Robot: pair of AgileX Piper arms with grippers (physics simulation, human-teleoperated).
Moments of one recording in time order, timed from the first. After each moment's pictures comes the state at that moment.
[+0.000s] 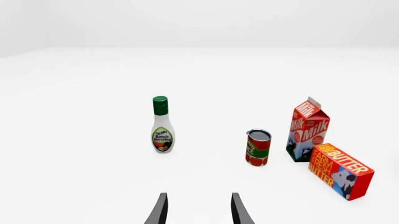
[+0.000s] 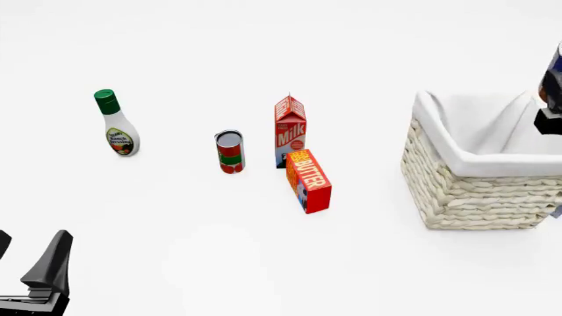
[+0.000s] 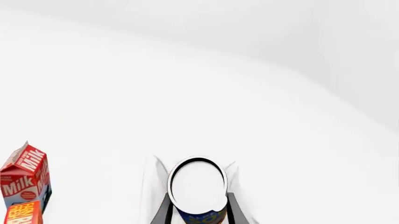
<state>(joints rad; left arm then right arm) 0.00 0.01 0.00 0.00 0.00 -0.15 0.79 -0.72 -0.01 -0.26</state>
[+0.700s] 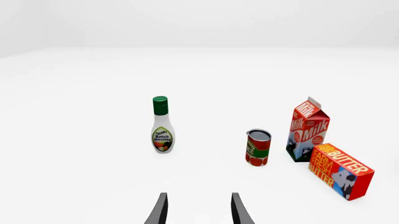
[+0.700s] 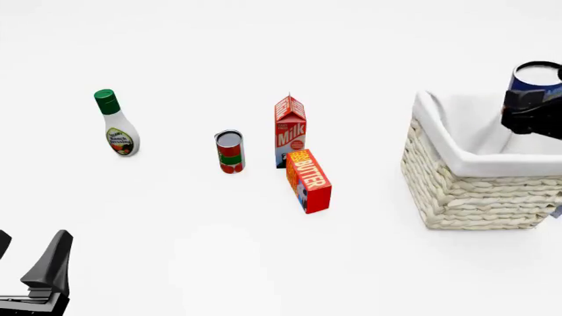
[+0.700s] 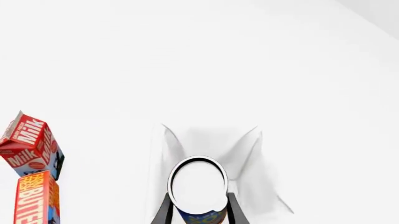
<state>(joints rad) 0.00 0.01 0.00 0.00 0.00 -0.15 1.01 -0.84 0.17 -0.19</state>
